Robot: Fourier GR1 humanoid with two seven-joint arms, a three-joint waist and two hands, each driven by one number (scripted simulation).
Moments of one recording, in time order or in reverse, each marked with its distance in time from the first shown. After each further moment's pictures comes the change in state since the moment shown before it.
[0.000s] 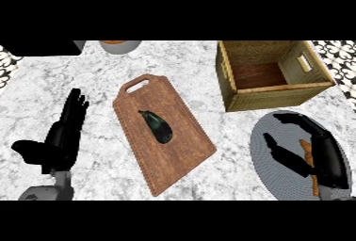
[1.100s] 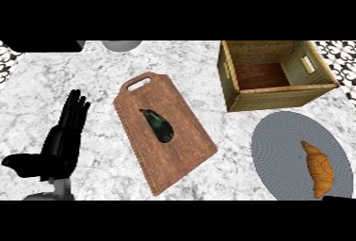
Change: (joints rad) left arm 0.045 -0.014 -0.033 -0.100 -0.012 0.001 -0.004; right arm 0.322 -0.244 -0.076 -0.336 0.679 0.116 0.949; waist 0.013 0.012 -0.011
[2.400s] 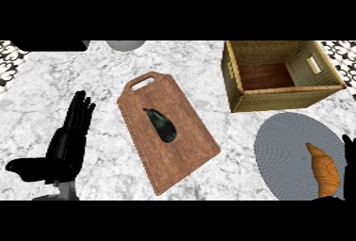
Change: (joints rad) left arm 0.015 -0.041 -0.017 -0.033 -0.022 -0.004 0.011; right arm -0.141 0.179 0.074 -0.133 0.132 0.437 0.293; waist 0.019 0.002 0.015
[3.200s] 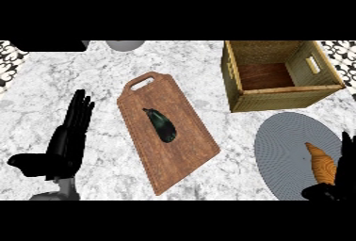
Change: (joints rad) left arm -0.019 -0.017 0.040 0.034 -0.014 -0.036 -0.006; right arm -0.031 0.147 -0.104 0.171 0.159 -0.014 -0.119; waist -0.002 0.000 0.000
